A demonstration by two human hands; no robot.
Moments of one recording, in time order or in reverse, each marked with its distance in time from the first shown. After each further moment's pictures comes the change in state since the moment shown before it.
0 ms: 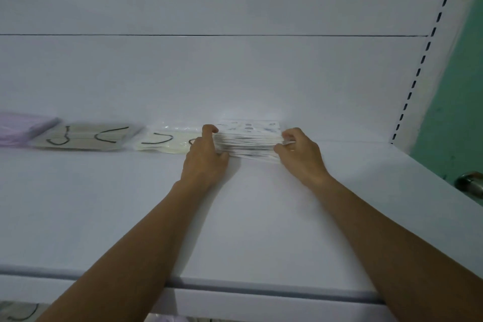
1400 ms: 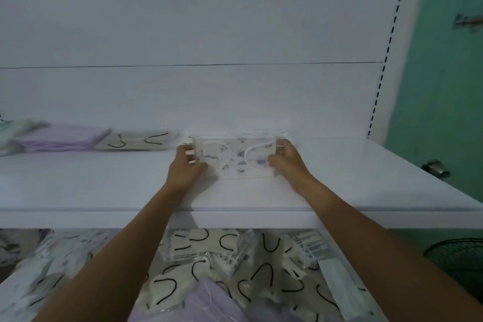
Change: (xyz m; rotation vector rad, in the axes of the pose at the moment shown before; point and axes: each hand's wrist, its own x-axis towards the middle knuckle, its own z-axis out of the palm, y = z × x) left_hand -0.093 -0.047 -0.122 -0.440 -0.059 -0.157; right_hand -0.109 -0.055 0.021 0.368 -0.132 0.043
